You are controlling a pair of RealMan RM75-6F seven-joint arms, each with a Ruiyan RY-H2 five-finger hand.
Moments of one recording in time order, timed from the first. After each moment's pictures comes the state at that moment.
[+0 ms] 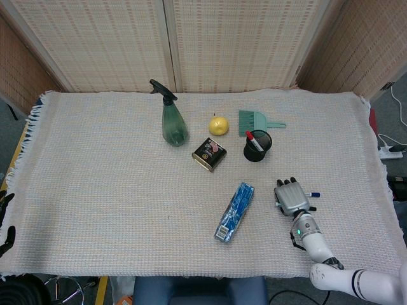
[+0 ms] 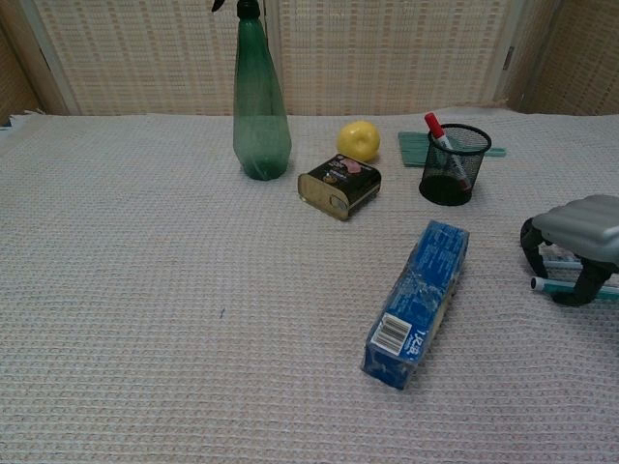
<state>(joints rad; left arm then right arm) -0.03 -0.98 -0.05 -1.72 1.38 1.47 0.05 0.62 -1.49 0.02 -1.46 -0.85 0.98 -0.79</state>
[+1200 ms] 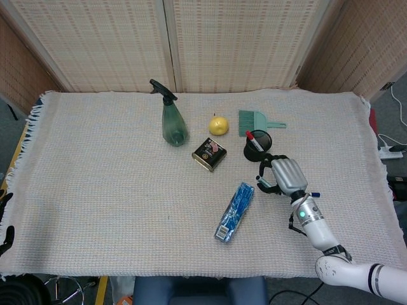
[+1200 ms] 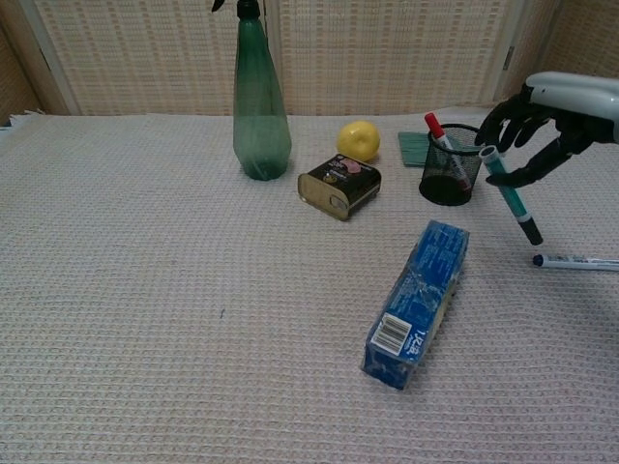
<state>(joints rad) -0.02 -0.97 -0.05 -1.73 1.41 1.50 0.04 0.61 -1.31 0.24 -1.69 -1.02 0.98 -0.21</state>
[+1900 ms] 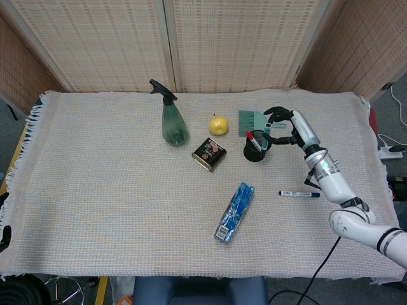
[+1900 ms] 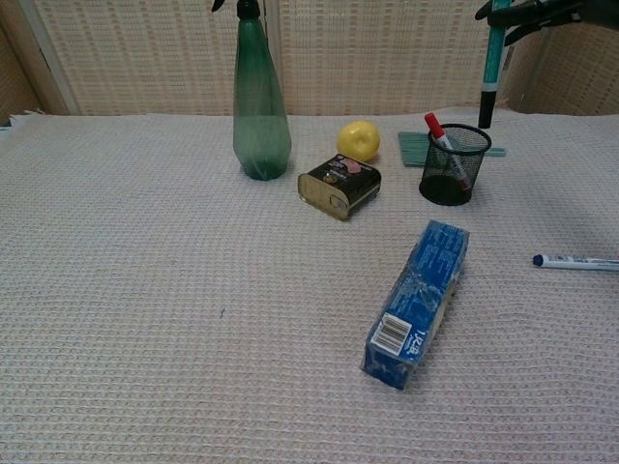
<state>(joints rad) -0.03 -0.97 -0.06 -1.72 1.37 1.48 0.03 0.72 -1.25 0.46 -1.34 -1.16 0.67 0.69</state>
